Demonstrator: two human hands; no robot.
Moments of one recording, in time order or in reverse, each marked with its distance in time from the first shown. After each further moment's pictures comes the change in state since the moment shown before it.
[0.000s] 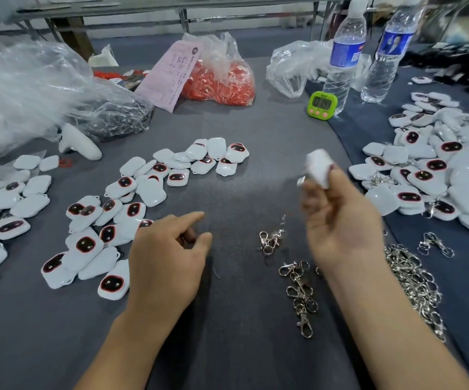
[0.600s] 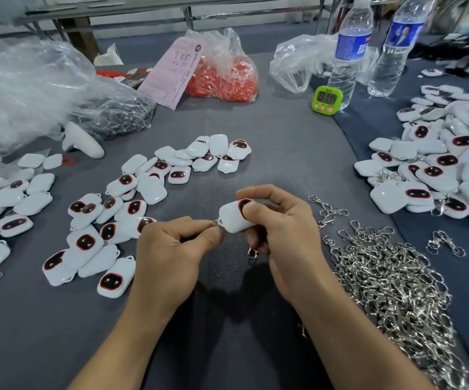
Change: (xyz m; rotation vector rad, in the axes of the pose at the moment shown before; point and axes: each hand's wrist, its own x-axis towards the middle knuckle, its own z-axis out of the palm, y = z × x) left_hand 0.002 0.010 -0.003 -0.485 -0.135 -0.103; right_hand -0.029 0.047 0.015 -0.610 -0.317 -0.007
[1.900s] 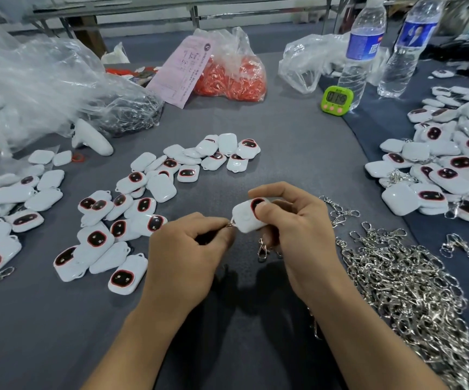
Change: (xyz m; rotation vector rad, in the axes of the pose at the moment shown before) left_hand -0.001 -0.005 0.000 0.231 0.037 0.136; right_hand 0.003 0.003 -0.003 -0.100 0.006 -0.099
